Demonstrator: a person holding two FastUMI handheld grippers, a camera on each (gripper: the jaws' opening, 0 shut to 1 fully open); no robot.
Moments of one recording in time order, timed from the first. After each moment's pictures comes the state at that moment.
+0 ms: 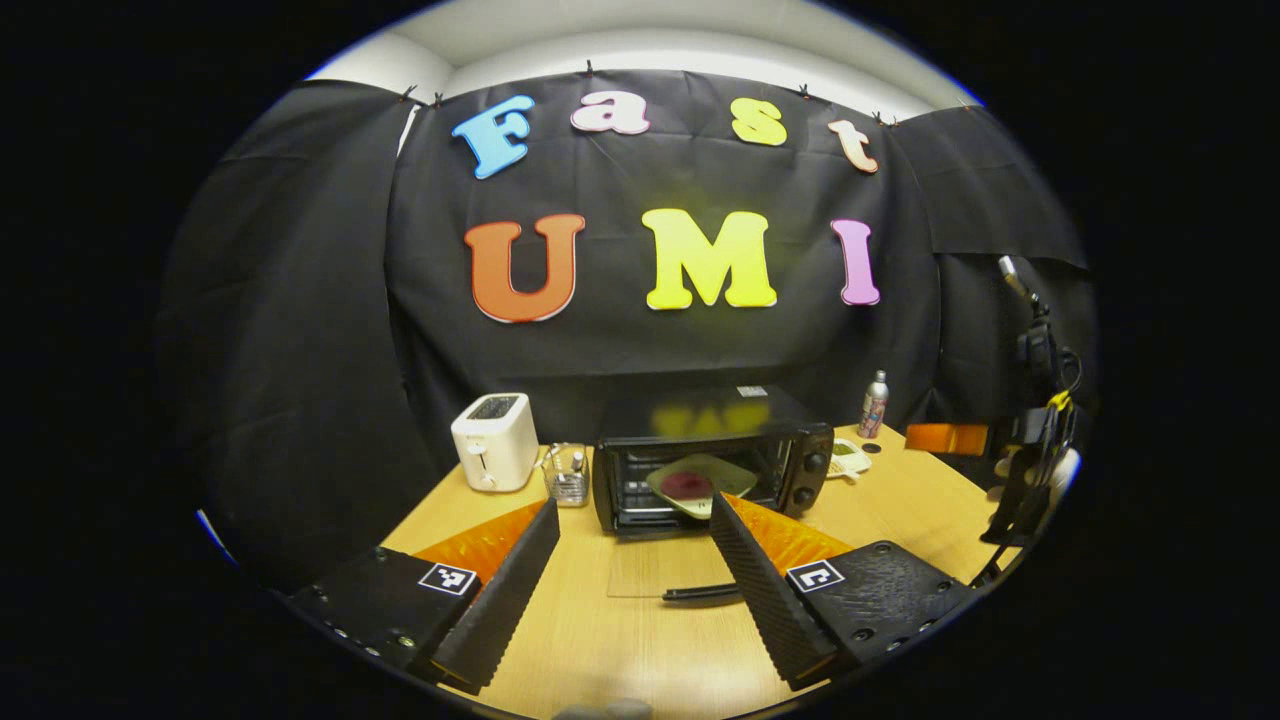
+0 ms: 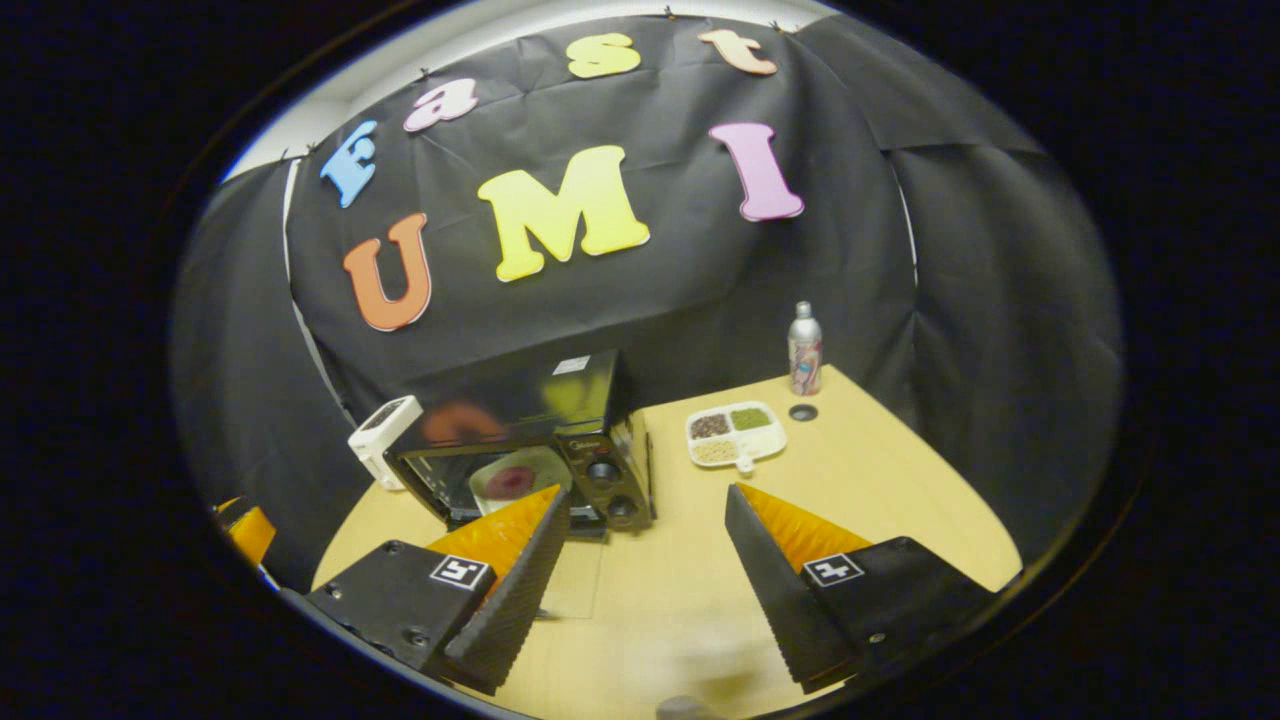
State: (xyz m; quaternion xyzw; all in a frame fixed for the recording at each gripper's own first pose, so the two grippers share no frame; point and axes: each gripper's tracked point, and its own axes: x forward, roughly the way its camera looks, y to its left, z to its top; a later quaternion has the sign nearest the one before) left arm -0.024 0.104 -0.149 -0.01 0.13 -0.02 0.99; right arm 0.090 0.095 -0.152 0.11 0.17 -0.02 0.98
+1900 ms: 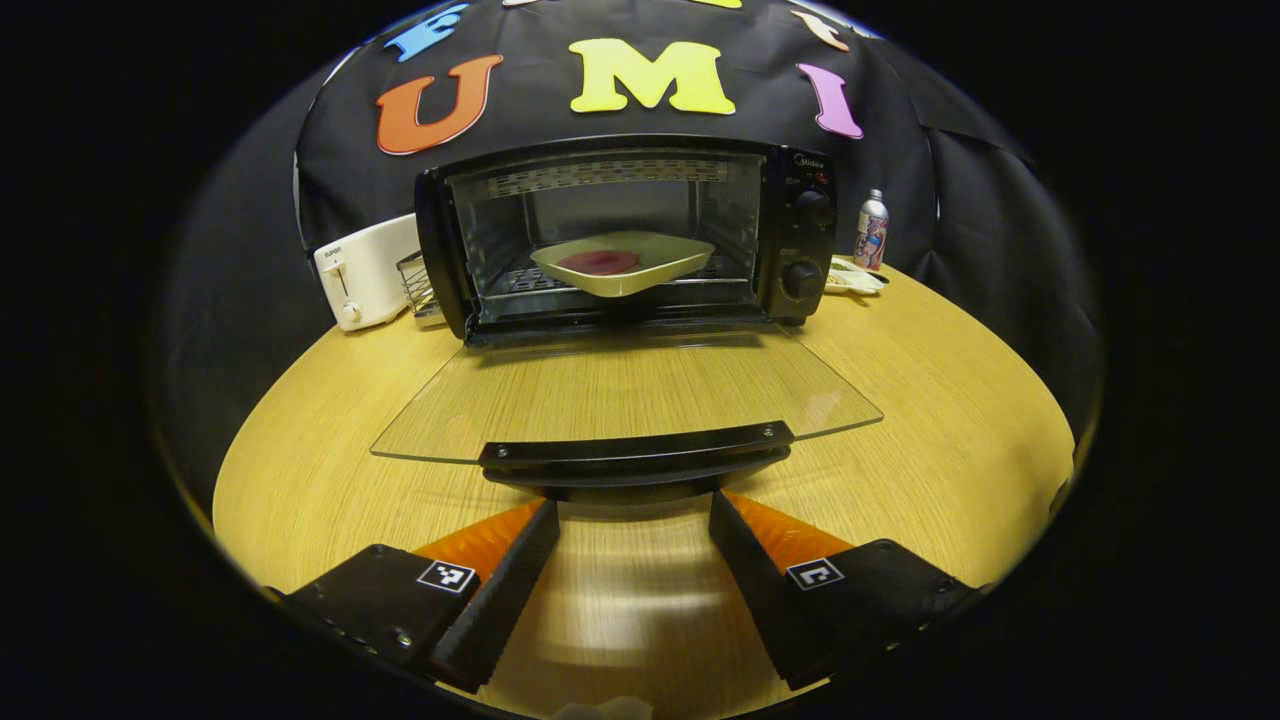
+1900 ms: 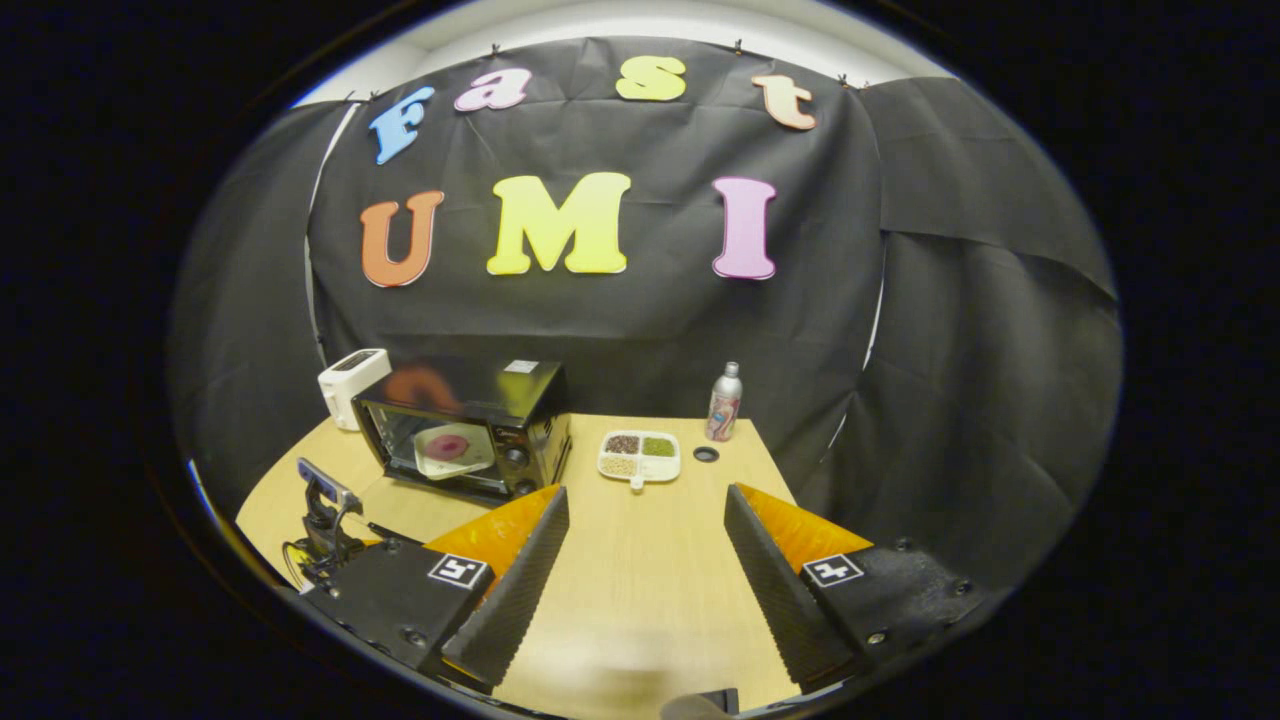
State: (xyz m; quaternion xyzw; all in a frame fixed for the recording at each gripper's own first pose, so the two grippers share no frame) left arm 0.032 0.008 -0.392 0.01 0.31 -0.06 0.95; right arm 0.017 0.026 -0.118 -0.01 0.17 -0.05 0.98
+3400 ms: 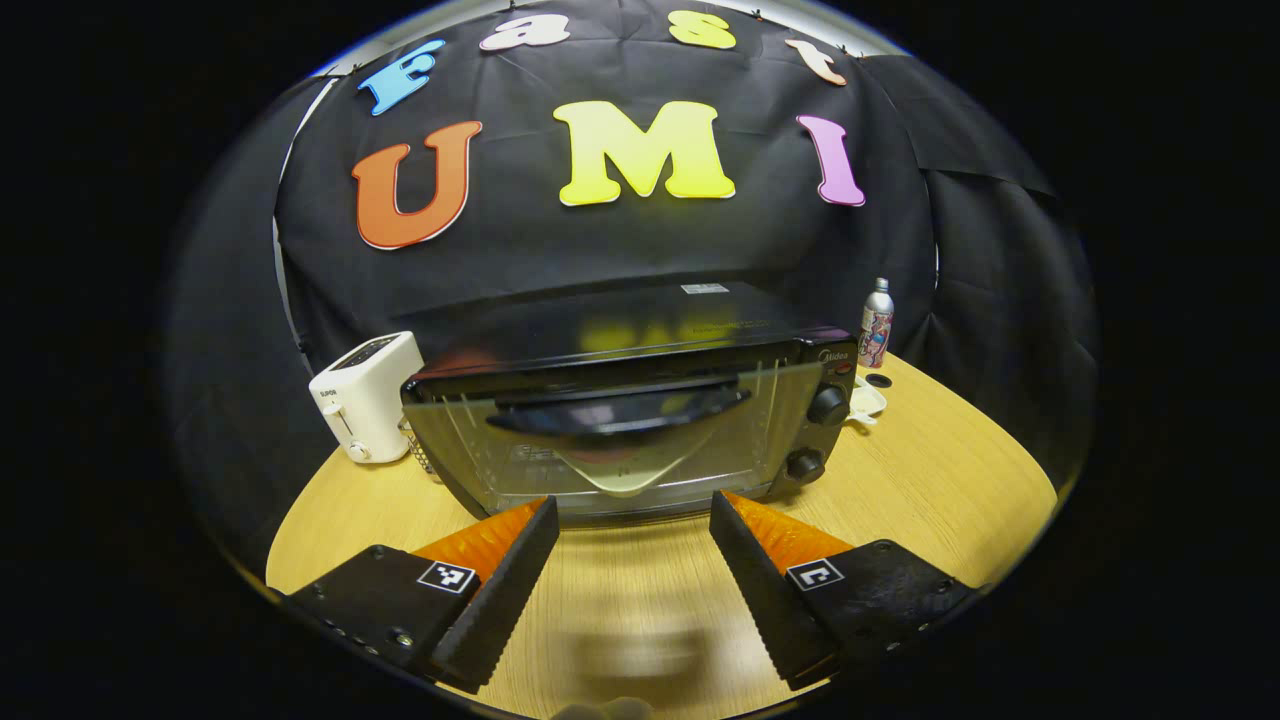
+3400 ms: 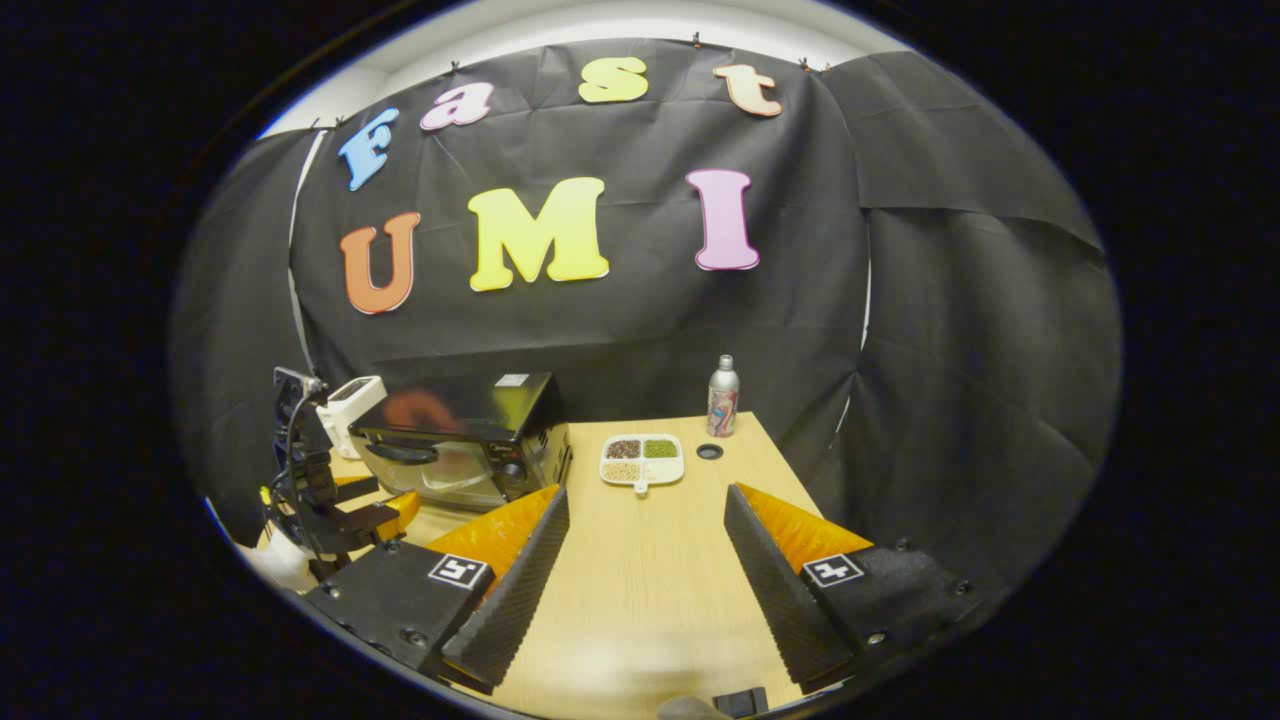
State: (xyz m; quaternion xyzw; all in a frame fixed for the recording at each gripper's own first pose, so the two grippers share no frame) left arm 0.126 0.004 -0.265 0.03 0.22 -0.07 0.97; right arm 0.021 0.009 -0.121 0.04 0.16 -0.05 0.98
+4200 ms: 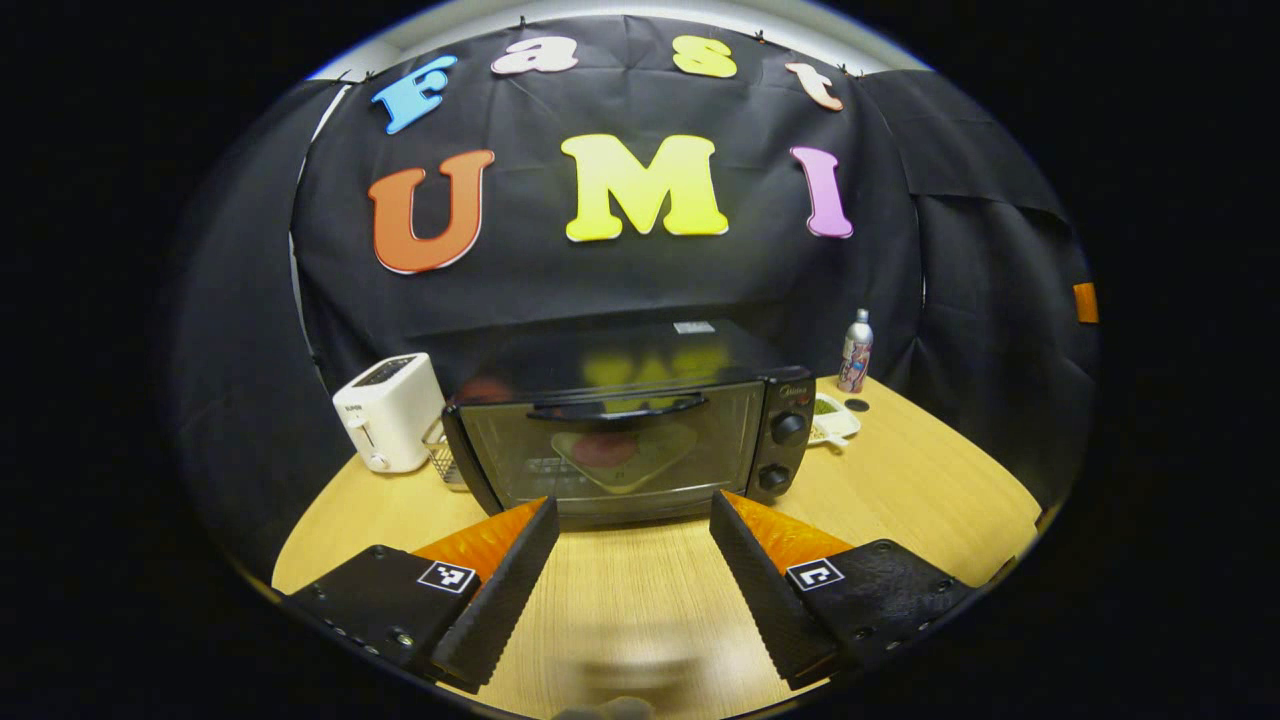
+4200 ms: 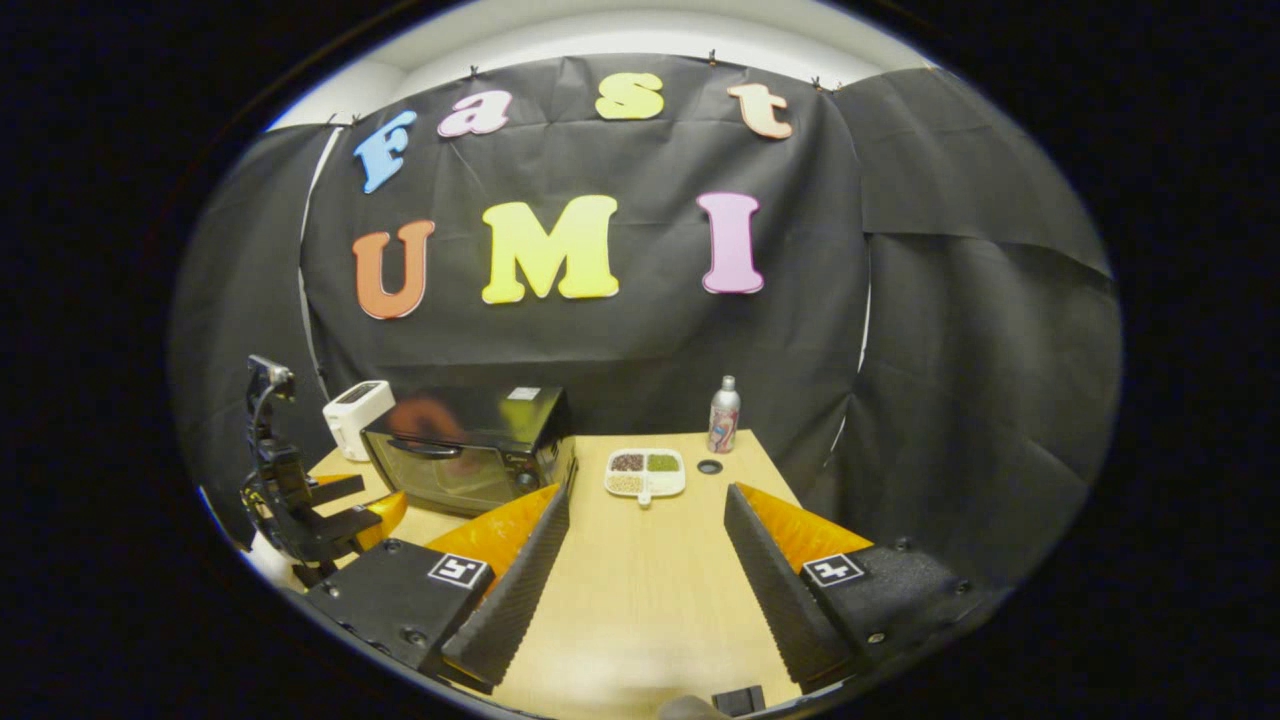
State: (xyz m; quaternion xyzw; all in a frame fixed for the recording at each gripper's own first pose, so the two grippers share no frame) left arm 0.078 0.013 -0.202 0.01 0.16 -0.07 0.98; right arm 0.000 0.029 -0.086 0.02 0.12 -0.05 0.99
